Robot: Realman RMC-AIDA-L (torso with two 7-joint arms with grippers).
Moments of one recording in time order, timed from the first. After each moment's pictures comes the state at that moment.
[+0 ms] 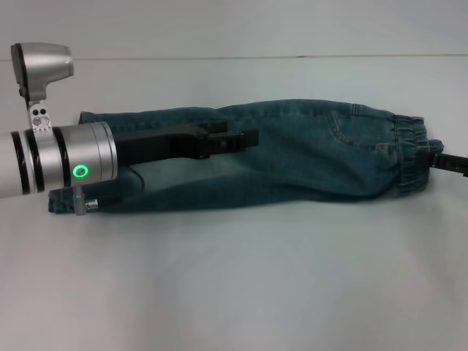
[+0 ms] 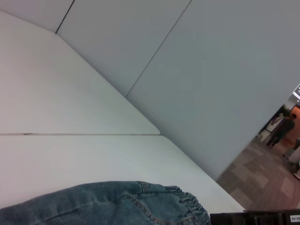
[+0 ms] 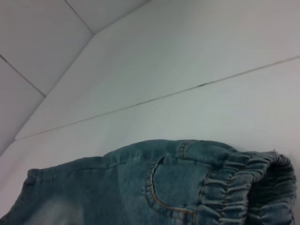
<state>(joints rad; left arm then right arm) -0.65 -2.16 0.75 0.62 1.93 1.36 -1.80 0.47 1.94 -0.48 -0.53 -2.11 -1.34 1.86</state>
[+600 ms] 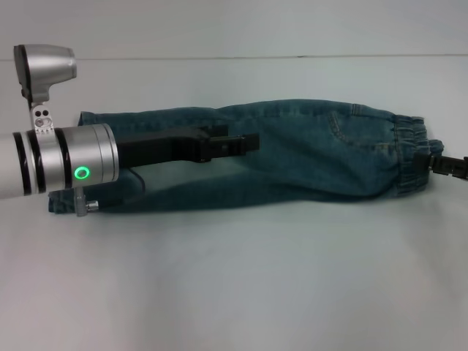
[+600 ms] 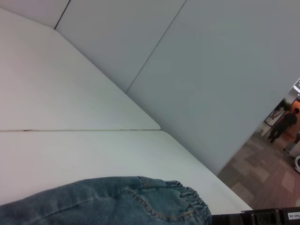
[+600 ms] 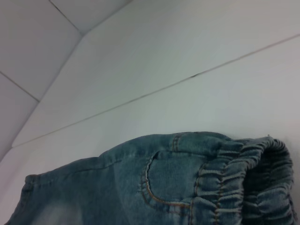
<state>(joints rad) -0.65 -2.16 0.76 0.62 1.94 1.36 -1.80 0.48 1.94 -0.49 -0.50 -2.11 -1.31 1.92</state>
